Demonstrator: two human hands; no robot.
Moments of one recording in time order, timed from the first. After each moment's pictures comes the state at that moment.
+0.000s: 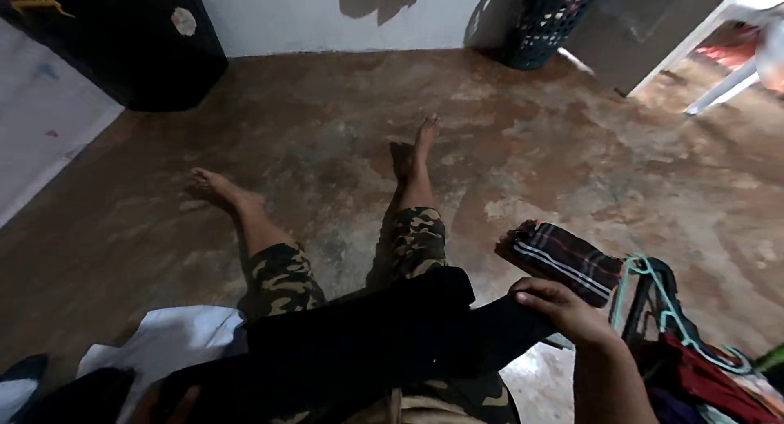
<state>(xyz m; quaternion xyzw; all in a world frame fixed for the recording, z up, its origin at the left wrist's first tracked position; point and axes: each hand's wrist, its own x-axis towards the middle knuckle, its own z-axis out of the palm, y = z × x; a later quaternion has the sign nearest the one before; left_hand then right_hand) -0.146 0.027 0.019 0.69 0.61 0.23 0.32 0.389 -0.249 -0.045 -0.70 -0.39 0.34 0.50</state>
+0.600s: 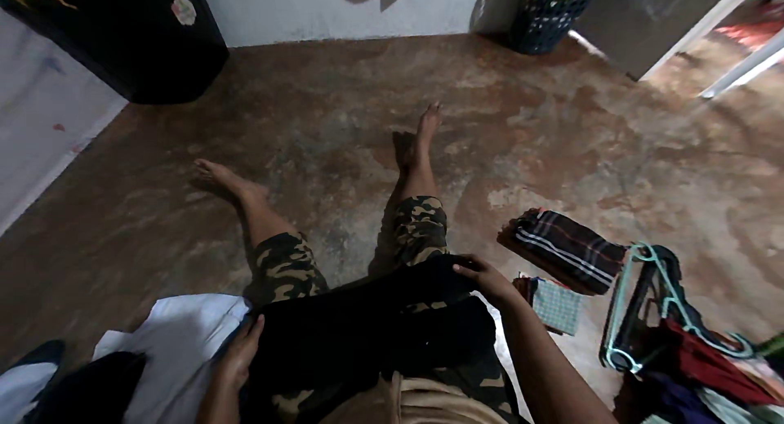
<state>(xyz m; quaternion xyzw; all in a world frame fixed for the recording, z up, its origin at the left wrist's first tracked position) -0.089 0.084 -0.091 0.60 0.66 0.10 0.45 0.366 -0.164 -0.122 -0.72 -0.15 0.44 0.52</state>
